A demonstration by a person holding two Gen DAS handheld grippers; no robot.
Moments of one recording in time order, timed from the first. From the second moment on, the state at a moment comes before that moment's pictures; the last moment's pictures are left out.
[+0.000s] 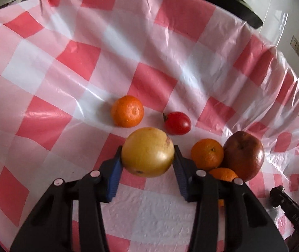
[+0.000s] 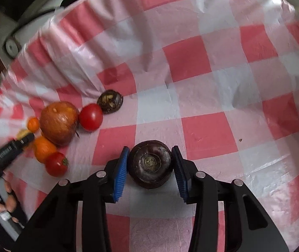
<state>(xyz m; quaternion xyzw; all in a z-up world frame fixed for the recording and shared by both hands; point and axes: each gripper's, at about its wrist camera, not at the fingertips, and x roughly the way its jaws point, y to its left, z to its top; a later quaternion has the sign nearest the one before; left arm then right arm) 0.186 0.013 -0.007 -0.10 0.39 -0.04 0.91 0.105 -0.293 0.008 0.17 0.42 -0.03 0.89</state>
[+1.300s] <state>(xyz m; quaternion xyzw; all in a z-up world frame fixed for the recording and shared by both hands) -0.310 0.292 0.015 -0.17 0.34 0.12 0.92 -0.169 0.016 0.082 0.03 0.37 0.30 0.88</state>
